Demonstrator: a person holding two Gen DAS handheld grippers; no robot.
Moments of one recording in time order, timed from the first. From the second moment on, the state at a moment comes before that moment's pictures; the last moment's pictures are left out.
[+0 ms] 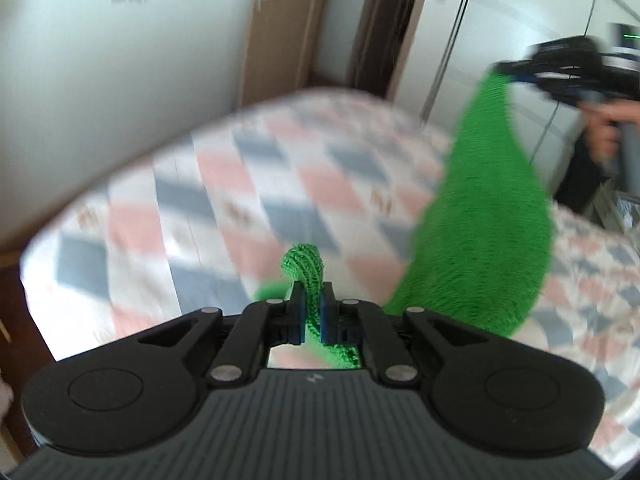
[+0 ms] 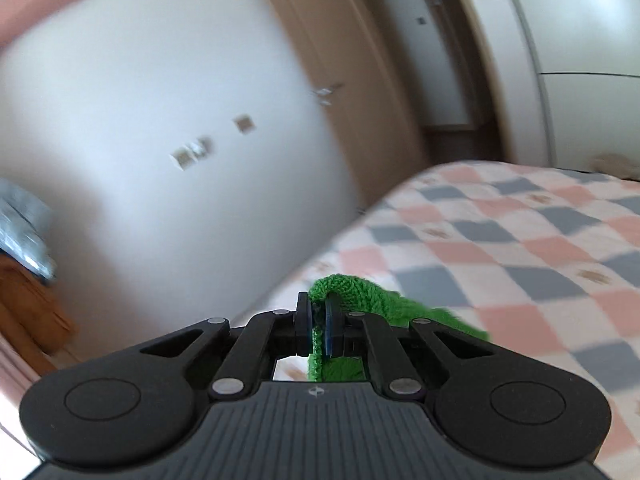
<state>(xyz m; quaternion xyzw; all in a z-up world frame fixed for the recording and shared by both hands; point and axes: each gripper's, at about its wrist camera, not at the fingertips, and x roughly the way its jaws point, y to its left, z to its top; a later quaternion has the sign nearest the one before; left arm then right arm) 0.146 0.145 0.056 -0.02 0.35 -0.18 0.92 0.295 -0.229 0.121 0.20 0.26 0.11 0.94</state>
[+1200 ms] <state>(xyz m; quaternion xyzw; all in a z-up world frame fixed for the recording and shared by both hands) 0.063 0.178 -0.285 0.70 0.21 -0.30 0.61 0.006 0.010 -0.241 -0.40 0.44 0.12 0.79</state>
